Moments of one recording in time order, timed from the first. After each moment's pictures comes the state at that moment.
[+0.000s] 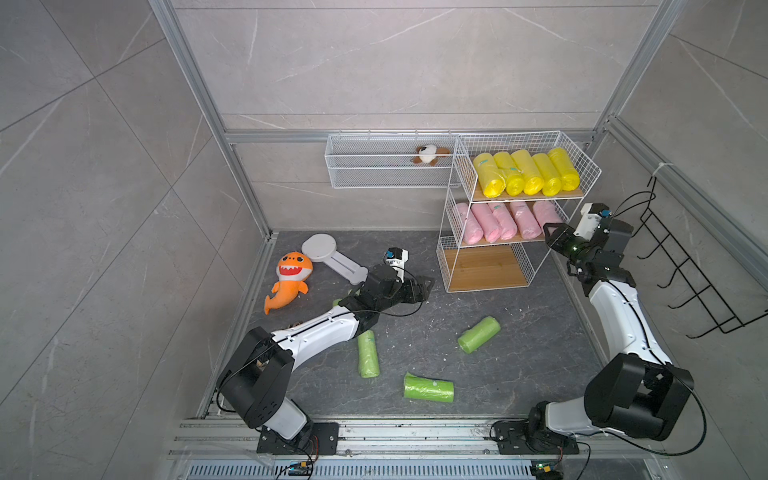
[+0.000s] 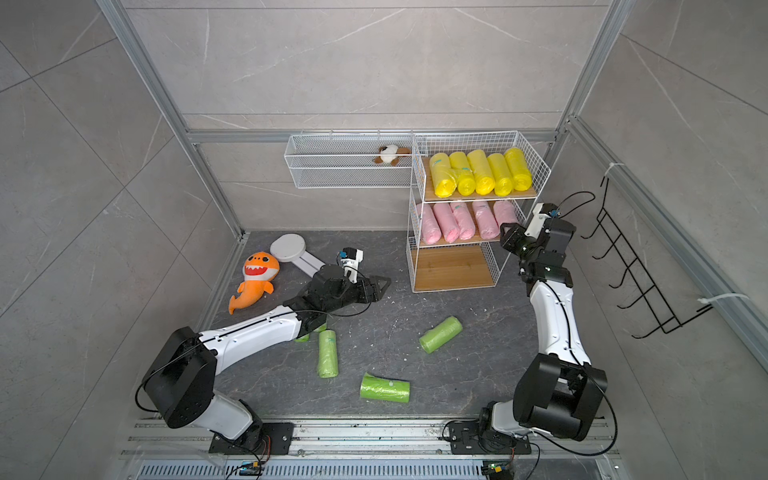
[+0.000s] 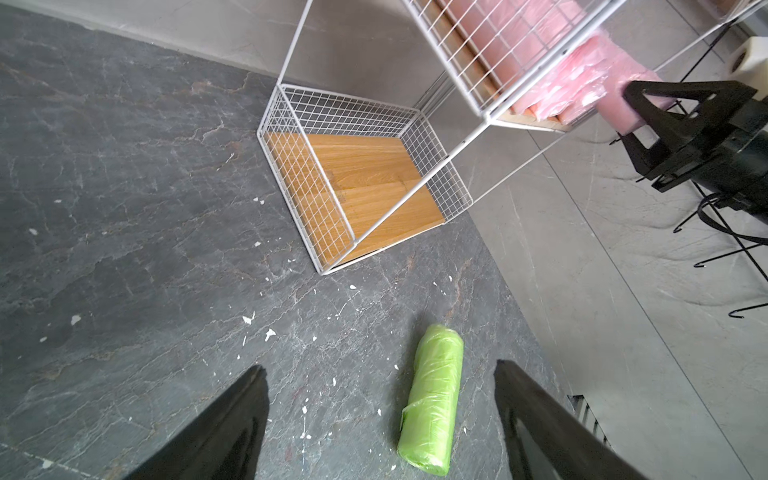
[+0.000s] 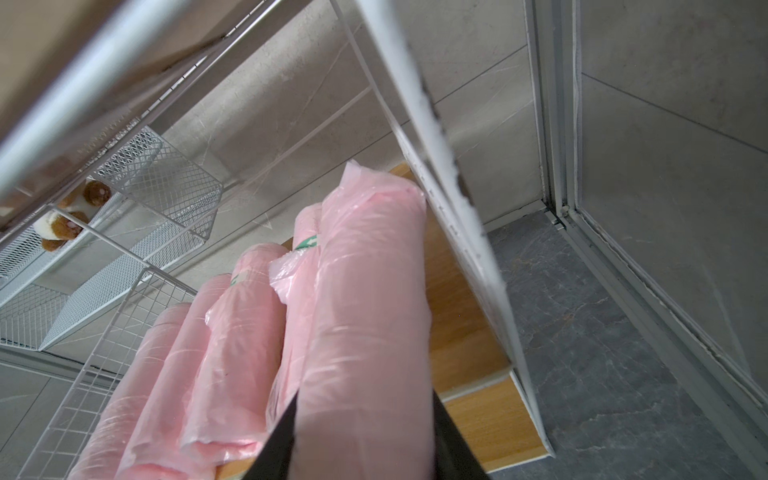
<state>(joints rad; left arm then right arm) -0.73 1.54 1.00 0.20 0.18 -0.60 -0.32 1.43 1.26 -0.14 -0.40 0.39</state>
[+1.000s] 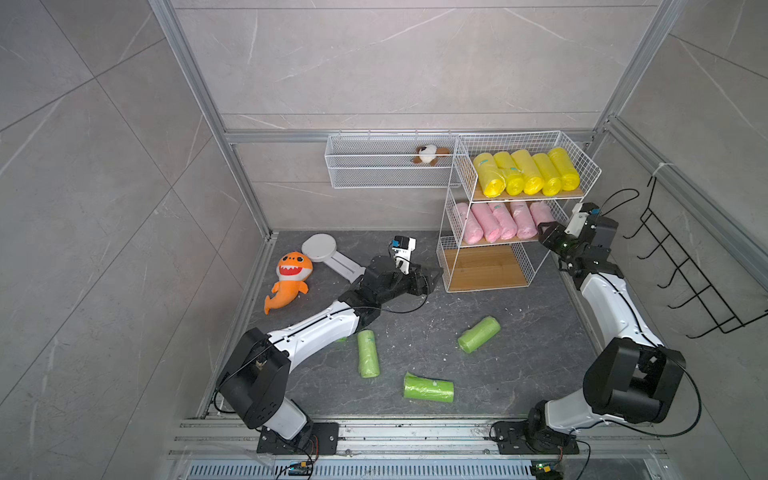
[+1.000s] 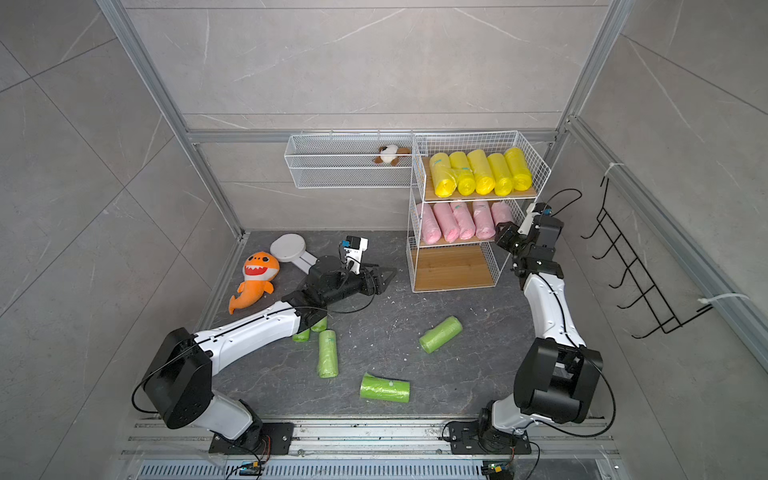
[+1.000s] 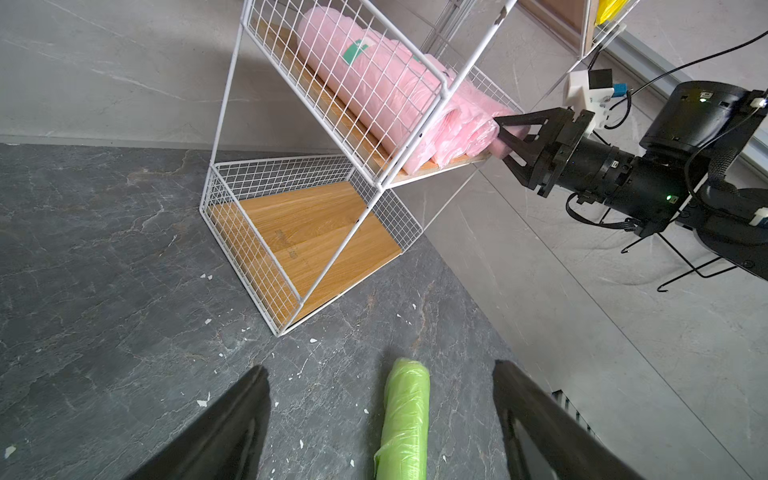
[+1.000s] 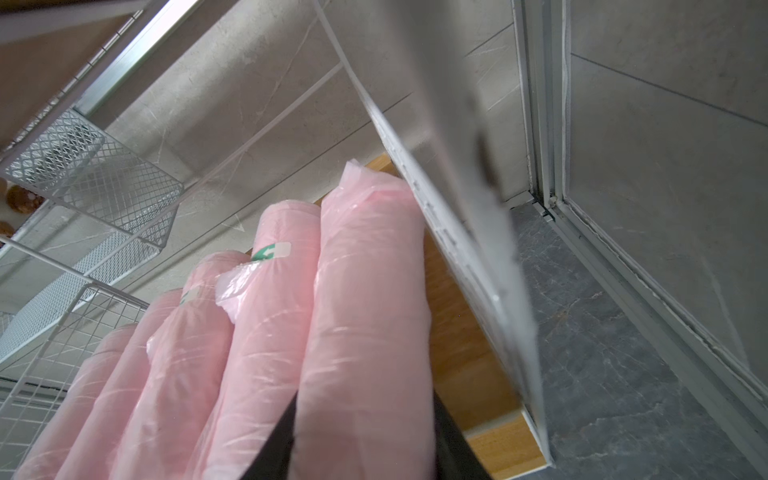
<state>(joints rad) -0.73 1.54 1.06 0.27 0.24 -0.52 -0.27 1.53 1.30 -0.12 -0.31 0.41</state>
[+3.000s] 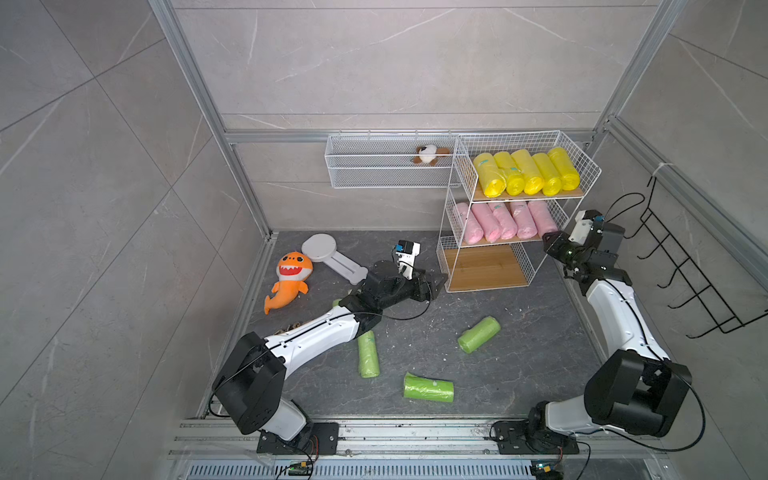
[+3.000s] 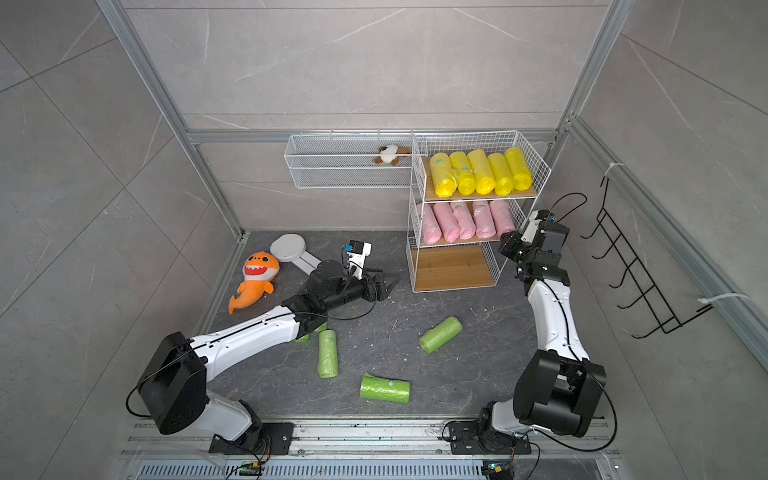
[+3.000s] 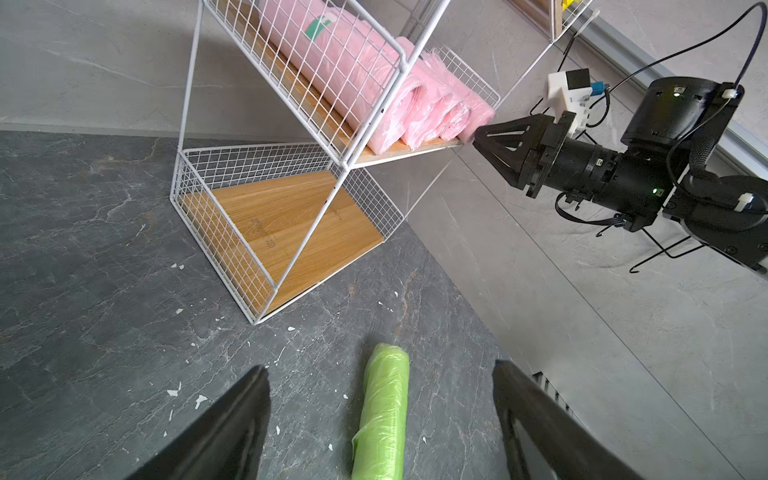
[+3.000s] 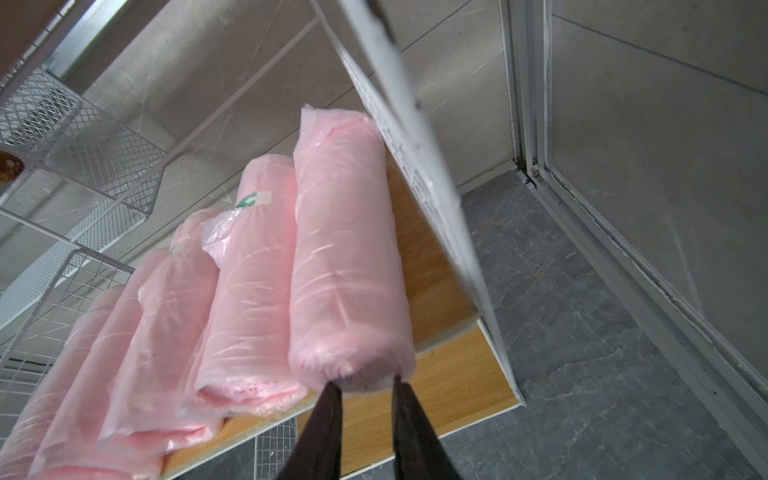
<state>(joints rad) -0.77 1.51 1.04 0.27 0.25 -0.53 -0.30 1.47 1.27 -0.23 -0.34 0.37</state>
